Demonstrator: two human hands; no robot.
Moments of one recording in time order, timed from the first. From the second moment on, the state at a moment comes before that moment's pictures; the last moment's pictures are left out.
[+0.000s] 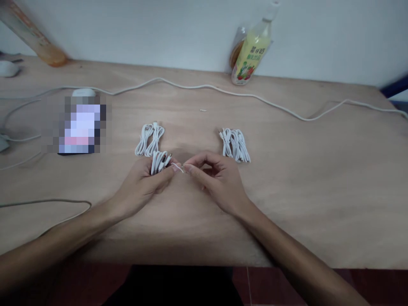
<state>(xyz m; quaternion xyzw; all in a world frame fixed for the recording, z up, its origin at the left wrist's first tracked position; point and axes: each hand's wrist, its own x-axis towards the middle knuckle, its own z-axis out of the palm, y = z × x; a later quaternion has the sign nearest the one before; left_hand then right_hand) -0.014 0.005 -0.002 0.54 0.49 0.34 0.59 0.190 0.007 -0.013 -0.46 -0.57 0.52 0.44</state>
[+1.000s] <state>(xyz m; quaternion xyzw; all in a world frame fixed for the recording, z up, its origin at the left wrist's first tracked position) -0.011 0.006 -0.001 0.56 0.48 0.40 0.54 0.185 0.002 -0.018 -0.46 -0.56 0.46 0.51</state>
